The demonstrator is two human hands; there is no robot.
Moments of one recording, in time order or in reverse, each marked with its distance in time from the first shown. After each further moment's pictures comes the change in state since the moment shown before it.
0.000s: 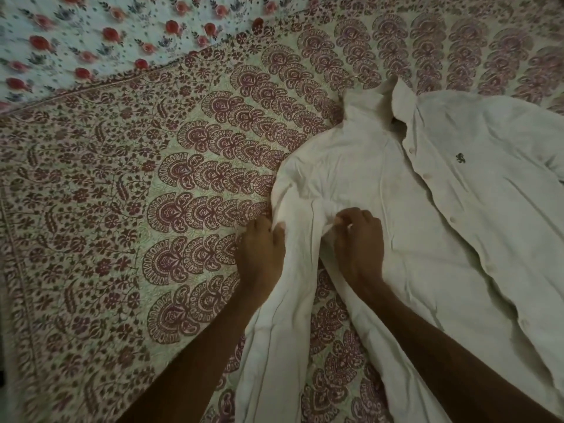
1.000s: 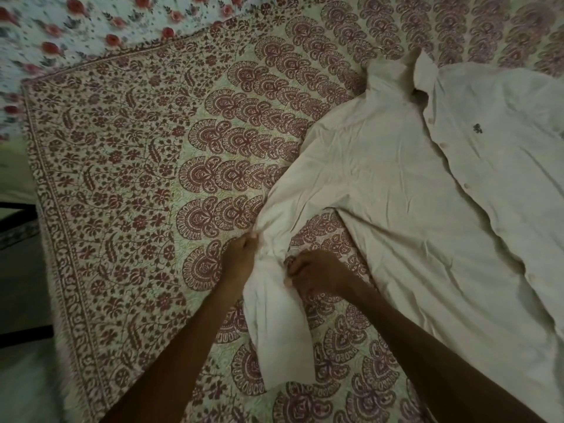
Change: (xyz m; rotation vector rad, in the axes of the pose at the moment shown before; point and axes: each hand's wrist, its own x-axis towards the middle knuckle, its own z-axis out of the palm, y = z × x) left_hand -0.061 -0.105 -0.044 -0.396 -0.361 -0.415; right_hand -0.104 -0.047 0.026 0.178 -1.101 0.236
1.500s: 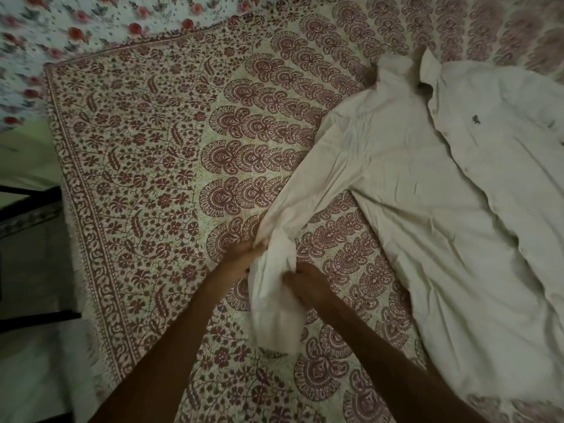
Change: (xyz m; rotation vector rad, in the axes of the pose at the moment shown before) left_hand -0.039 -0.055 -0.054 -0.306 -0.436 -0.193; right_hand -0.020 -0.001 0.115 0.222 0.269 0.057
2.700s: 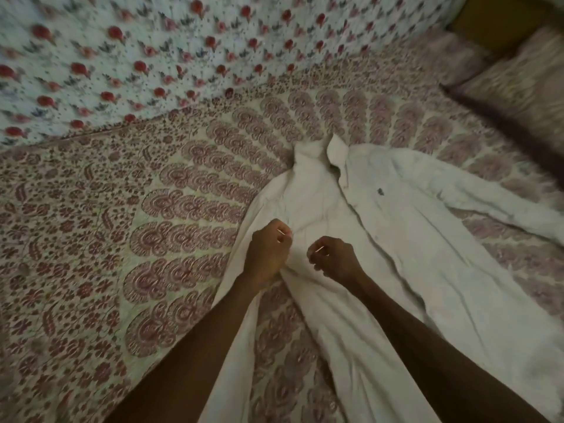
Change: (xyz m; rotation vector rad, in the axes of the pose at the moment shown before) left_hand 0.037 0.196 0.176 0.459 0.292 0.606; right_hand 0.016 -0.048 -0.257 -0.133 0.368 -0.206
